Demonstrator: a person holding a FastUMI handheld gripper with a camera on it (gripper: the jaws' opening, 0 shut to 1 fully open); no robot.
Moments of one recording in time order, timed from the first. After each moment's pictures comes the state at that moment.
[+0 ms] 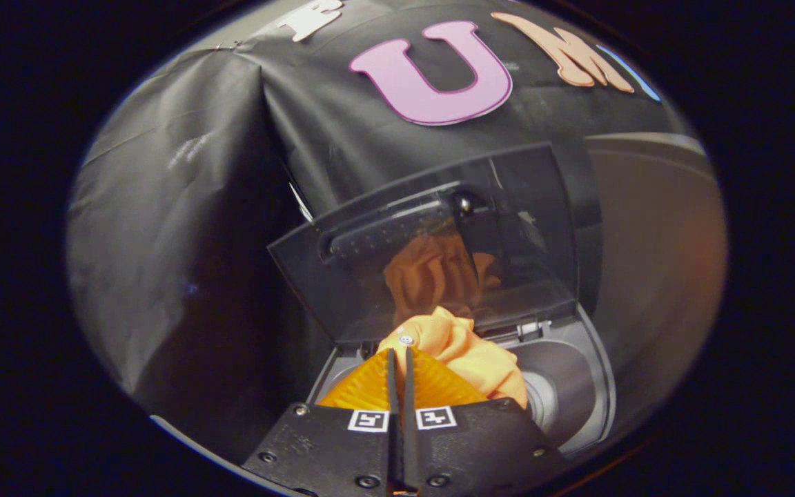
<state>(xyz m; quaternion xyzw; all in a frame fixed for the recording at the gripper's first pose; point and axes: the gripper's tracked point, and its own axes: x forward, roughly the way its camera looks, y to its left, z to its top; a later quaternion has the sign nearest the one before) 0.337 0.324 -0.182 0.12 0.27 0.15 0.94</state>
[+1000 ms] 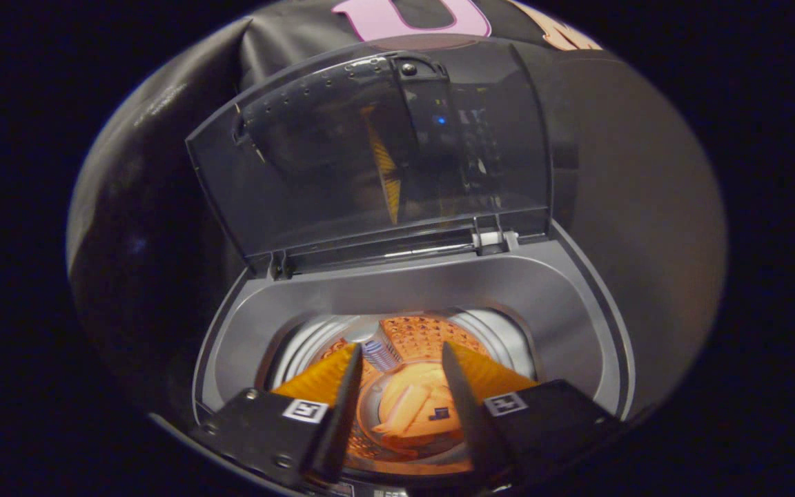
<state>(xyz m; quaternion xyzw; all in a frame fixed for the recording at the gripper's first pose) 0.316 0.282 -0.277 0.03 0.36 0.07 0.93</state>
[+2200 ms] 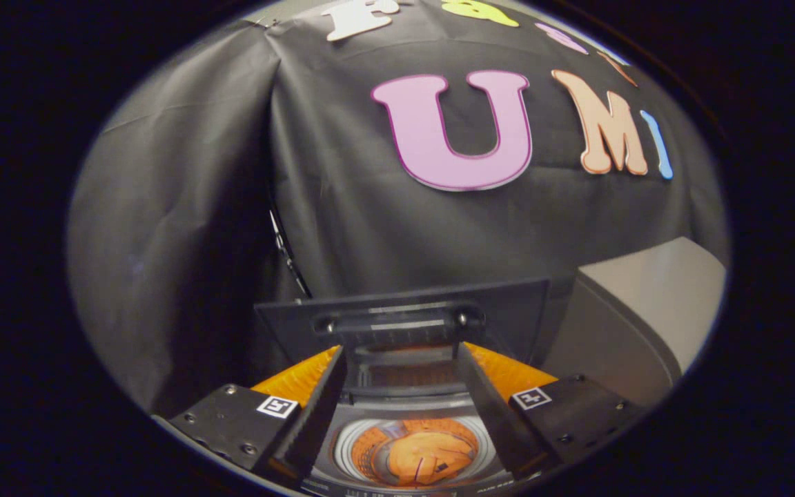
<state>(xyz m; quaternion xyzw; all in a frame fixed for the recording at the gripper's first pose) 0.399 0.332 -0.036 0.01 0.20 0.06 0.98</state>
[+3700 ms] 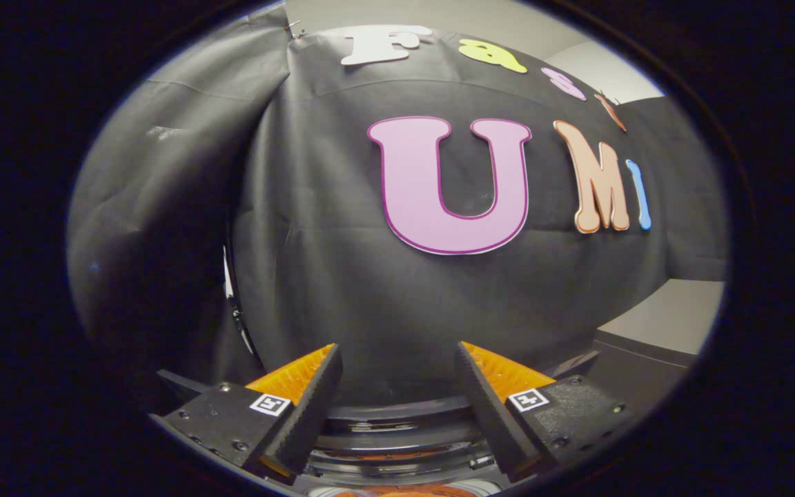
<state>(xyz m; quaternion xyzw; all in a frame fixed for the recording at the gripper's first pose) 0.488 0.336 -0.049 -0.04 0.05 -0.03 1.00</state>
